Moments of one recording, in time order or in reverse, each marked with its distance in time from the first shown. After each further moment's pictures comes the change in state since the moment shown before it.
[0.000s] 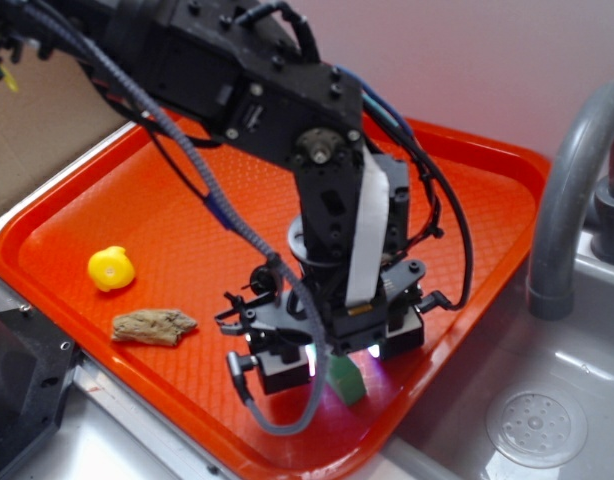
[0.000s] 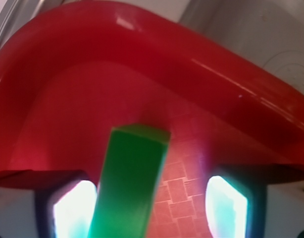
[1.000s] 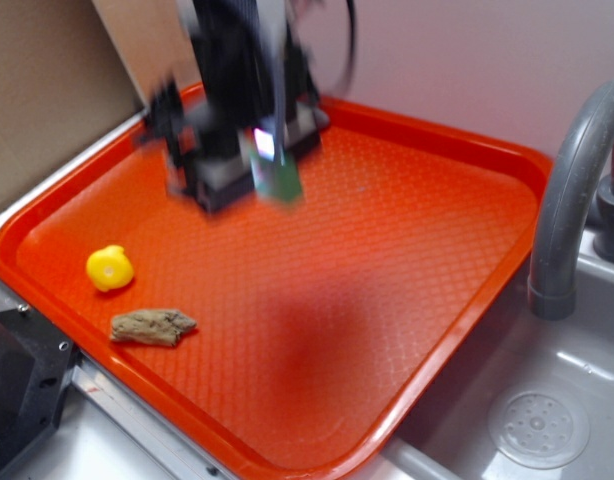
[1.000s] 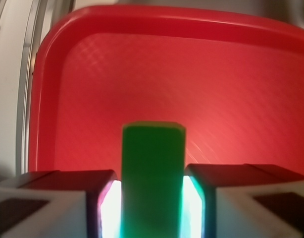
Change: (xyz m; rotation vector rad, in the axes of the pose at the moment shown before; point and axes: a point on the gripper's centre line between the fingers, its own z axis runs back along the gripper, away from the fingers) arm -0.125 -0.012 0.104 0.073 -0.109 0.616
